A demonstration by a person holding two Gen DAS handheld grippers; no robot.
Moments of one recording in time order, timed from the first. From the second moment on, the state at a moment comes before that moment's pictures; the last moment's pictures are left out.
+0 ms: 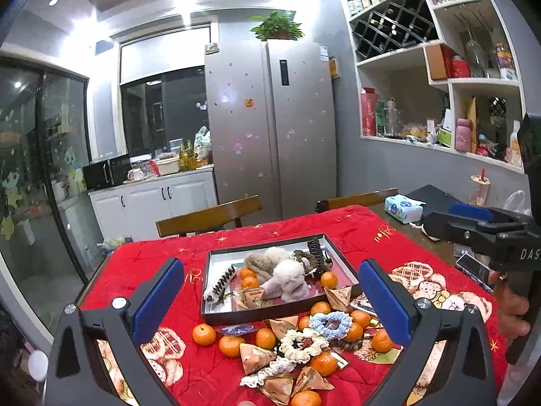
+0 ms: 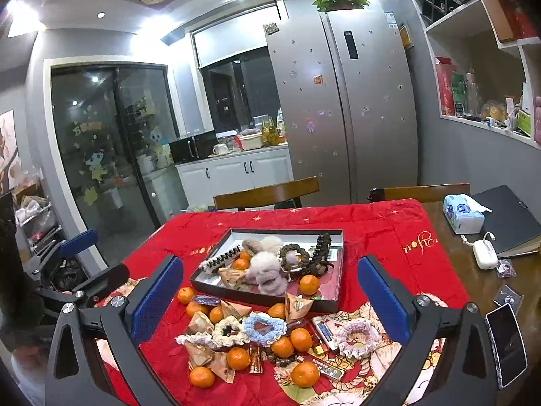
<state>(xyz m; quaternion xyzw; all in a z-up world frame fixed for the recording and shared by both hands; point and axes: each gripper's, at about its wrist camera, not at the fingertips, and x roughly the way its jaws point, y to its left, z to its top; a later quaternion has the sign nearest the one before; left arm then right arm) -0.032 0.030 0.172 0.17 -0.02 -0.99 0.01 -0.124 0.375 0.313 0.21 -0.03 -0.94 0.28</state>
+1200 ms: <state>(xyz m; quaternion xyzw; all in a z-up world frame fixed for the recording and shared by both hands) -0.011 0.056 -0.006 0.33 0.07 -0.94 -0.07 -0.103 0.398 0.178 0.33 -0.08 -0.92 0.21</state>
